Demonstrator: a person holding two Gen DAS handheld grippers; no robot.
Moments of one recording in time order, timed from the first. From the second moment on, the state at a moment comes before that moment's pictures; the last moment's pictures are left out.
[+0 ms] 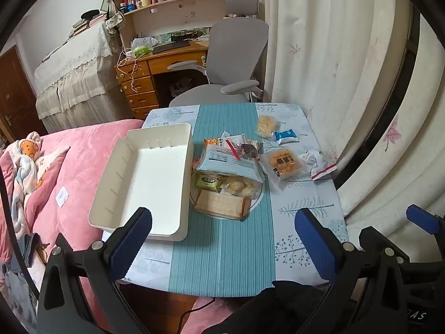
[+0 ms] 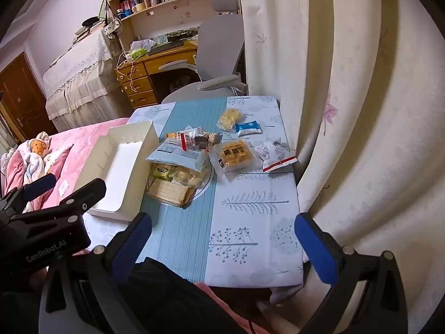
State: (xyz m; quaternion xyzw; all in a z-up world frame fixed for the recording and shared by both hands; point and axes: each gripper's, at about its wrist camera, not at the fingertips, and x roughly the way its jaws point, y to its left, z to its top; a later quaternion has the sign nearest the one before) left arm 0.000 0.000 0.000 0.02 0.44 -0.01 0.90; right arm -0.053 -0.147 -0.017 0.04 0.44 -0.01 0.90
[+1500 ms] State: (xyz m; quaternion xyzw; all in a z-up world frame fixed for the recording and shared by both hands) left arm -0.003 0.011 -0.009 0.00 0.47 -0.01 0.89; right arm -0.056 -0.144 -0.021 0.05 0.44 0.00 0.90
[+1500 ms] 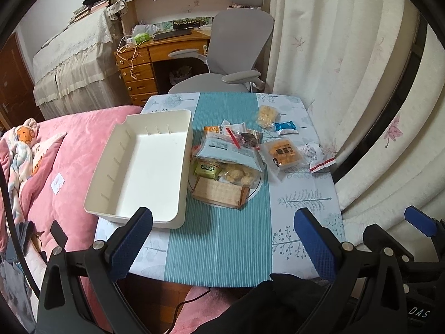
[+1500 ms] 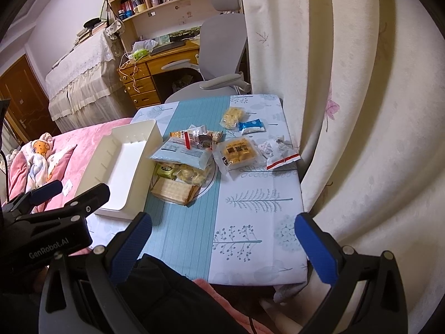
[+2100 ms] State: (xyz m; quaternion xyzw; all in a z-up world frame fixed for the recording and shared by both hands) left arm -0.013 0.023 -0.012 -0.01 0.49 0.00 0.87; right arm -0.060 -0.150 -0.026 0.08 0.44 0.02 0.89
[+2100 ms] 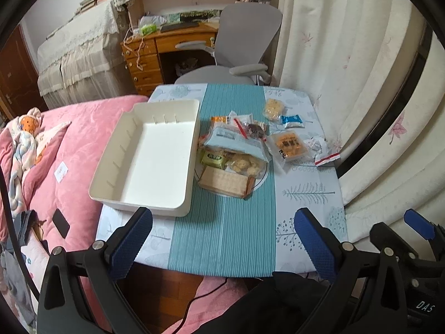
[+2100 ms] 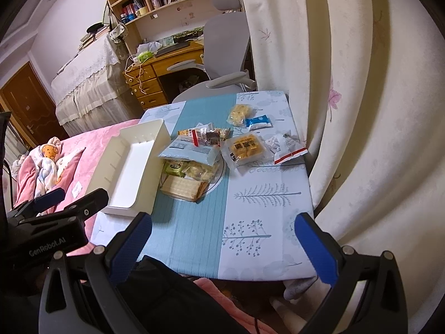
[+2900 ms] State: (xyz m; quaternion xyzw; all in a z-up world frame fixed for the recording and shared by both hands) left arm 0.094 0.030 -0.067 -0.14 0.56 0.00 0.82; right arm 0.008 -0.165 -0.039 0.04 0.44 0.02 0.89
